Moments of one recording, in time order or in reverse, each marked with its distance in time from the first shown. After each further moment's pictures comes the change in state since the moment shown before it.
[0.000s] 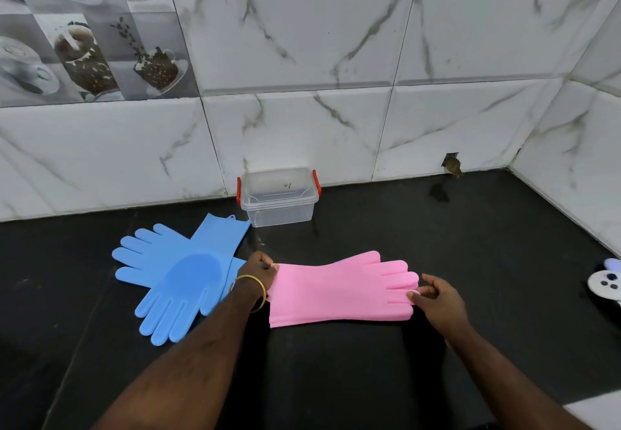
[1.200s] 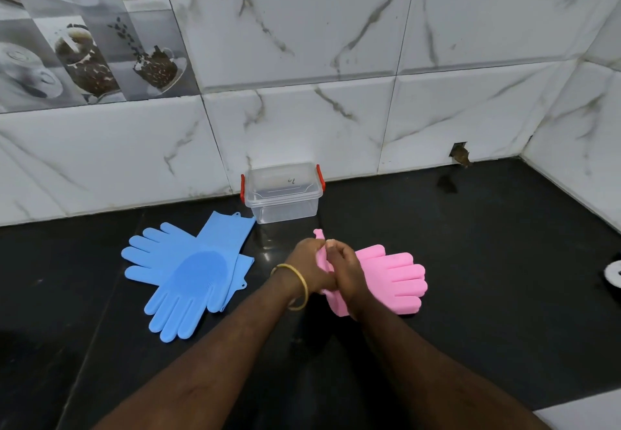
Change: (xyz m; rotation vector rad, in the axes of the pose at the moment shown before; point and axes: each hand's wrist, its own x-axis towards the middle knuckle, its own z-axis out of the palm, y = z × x) left_hand -0.076 0.085 0.002 0.204 -0.288 0.397; right_hand -0.045 -0.105 0.132 0.557 -0.357 -0.066
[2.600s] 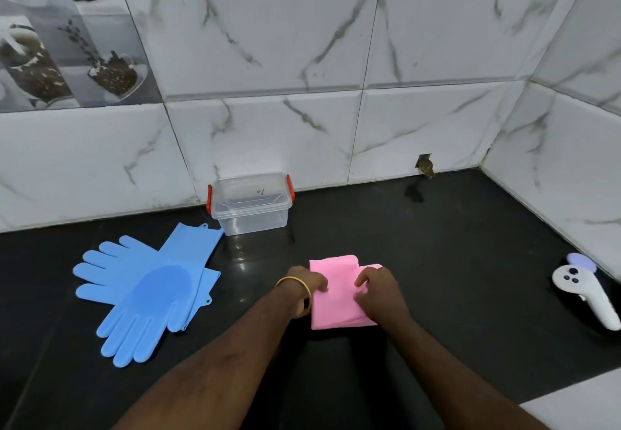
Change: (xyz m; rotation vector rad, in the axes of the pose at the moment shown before) left_hand 0.052 0.007 0.076 -0.723 -0.056 -0.587; right_hand -0.007 -0.006 -0.119 -1.034 0.184 -0.101
